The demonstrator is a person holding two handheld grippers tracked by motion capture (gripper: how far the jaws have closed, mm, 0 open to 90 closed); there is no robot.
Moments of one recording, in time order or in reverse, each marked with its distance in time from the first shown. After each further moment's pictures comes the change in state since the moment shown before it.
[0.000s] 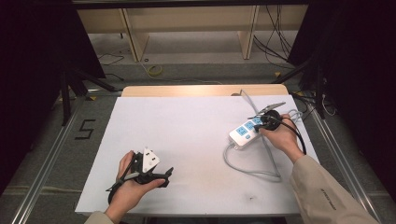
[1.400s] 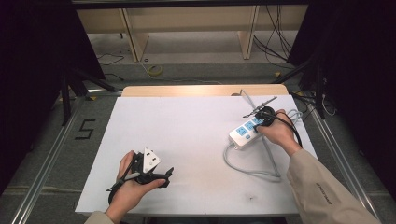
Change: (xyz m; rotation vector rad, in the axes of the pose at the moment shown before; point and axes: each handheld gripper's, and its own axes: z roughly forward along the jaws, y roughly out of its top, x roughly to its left) left arm -0.001 0.001 0.000 -0.001 0.000 0.006; right arm 0.004 0.020 0.004 0.153 -0.022 -0.018
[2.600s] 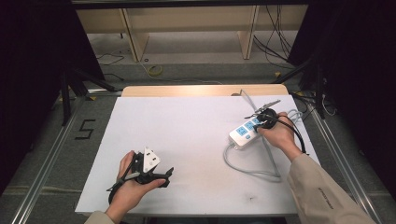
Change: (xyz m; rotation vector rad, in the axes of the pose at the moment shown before) left arm 0.000 -0.001 0.001 0.003 -0.001 -0.006; right arm 0.001 -0.011 0.000 -0.085 -0.011 0.017
